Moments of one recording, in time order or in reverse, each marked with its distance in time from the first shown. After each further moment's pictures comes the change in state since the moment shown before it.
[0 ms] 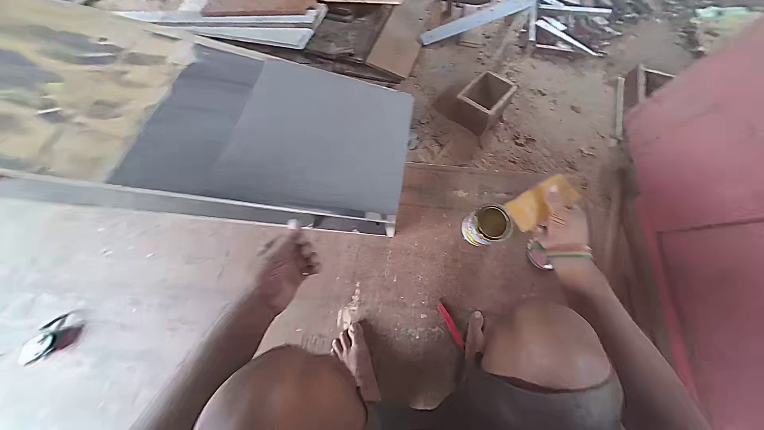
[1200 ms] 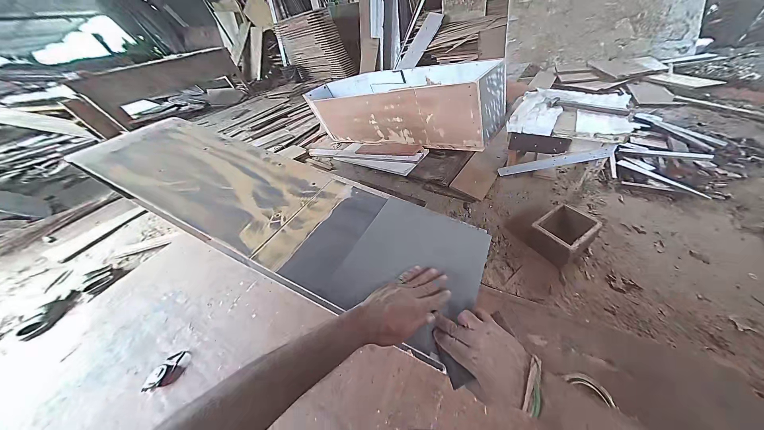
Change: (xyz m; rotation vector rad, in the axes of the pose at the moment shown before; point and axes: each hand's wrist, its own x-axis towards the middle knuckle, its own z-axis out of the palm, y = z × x) left_hand 0.080 0.097 0.072 1.758 -0.608 0.949; right_hand -0.049 0.008 0.180 -0.899 -1.199 -1.820
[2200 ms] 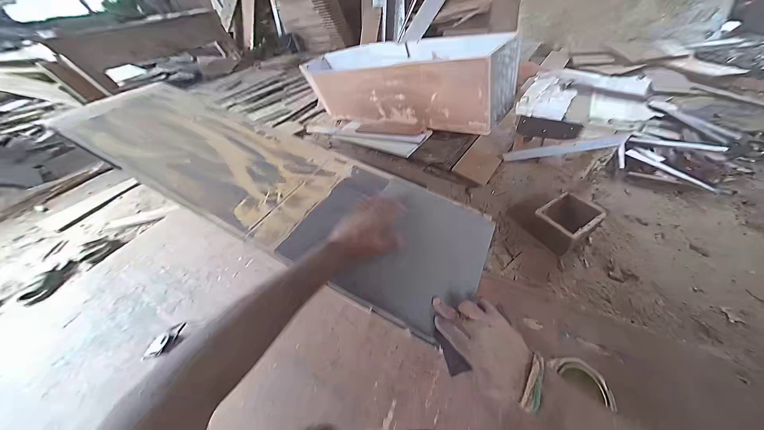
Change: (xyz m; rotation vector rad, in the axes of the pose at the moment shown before) left_hand -0.013 -0.111 -0.029 0.075 0.246 -0.430; right_hand 0.003 -0.014 -0.014 0.055 -0.061 0.109
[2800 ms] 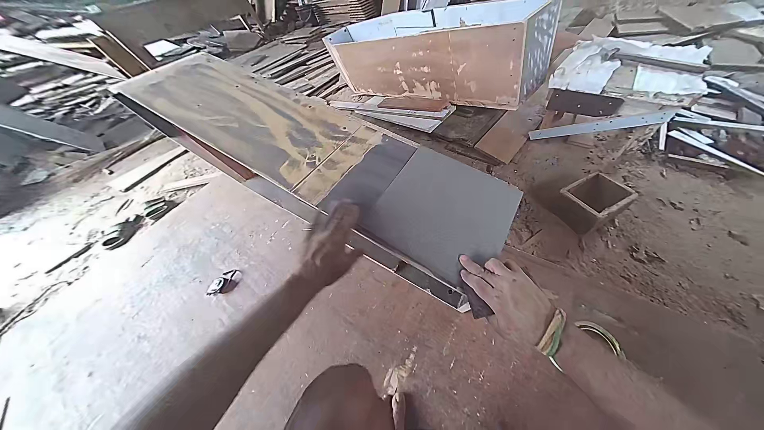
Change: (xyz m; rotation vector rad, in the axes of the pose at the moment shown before) left_hand -0.179 -0.010 0.016 0.122 0.261 -0.247; right_hand 0.001 -0.009 -0.003 -0.157 -0.050 0.011
